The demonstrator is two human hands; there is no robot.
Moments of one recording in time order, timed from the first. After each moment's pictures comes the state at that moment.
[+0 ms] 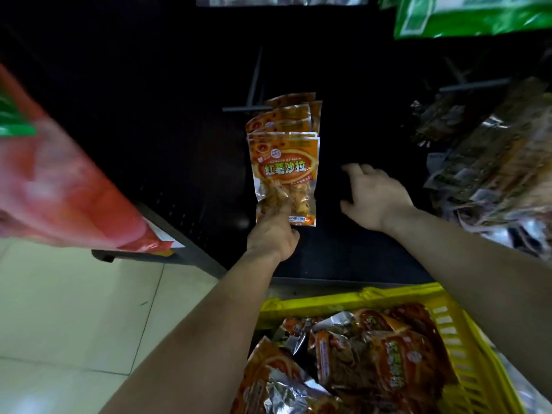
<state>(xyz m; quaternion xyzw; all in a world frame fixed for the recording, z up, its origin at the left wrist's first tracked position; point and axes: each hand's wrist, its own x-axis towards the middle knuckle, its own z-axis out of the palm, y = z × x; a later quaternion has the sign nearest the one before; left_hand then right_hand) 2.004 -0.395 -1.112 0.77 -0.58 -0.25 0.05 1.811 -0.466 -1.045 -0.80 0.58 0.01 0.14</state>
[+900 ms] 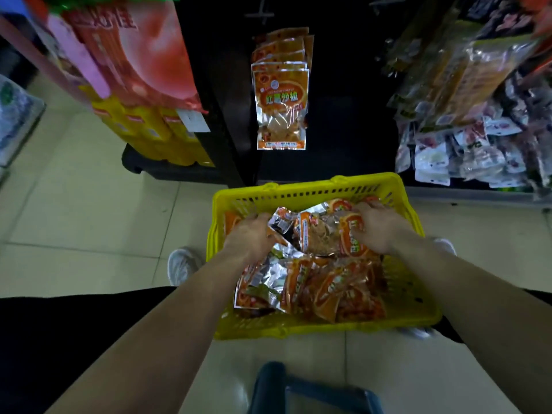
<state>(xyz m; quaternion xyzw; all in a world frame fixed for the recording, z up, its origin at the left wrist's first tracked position) 1.982 -0.147 -1.081 0.76 -0.58 -0.30 -0.03 1.707 -0.229 -1.060 -0.77 0.56 0.15 0.25</state>
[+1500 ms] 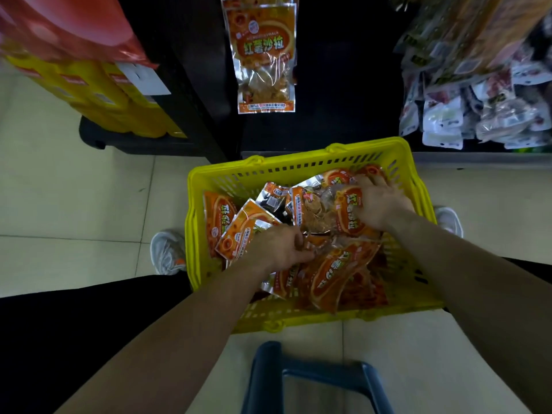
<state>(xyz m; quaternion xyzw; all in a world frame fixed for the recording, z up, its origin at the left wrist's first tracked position) 1.921 -0.137 -1.133 0.65 -0.64 -0.40 -0.09 1.702 -0.245 -1.117 -0.72 0.63 0.18 0.24</state>
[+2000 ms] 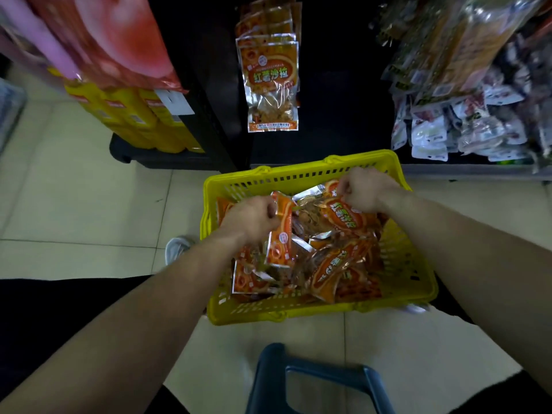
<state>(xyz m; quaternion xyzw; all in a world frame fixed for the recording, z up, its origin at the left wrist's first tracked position) 1.969 -0.155 -1.055 0.73 -0.61 -0.32 0.00 1.729 -0.255 -1.037 -0.77 0.55 0.13 0.28</state>
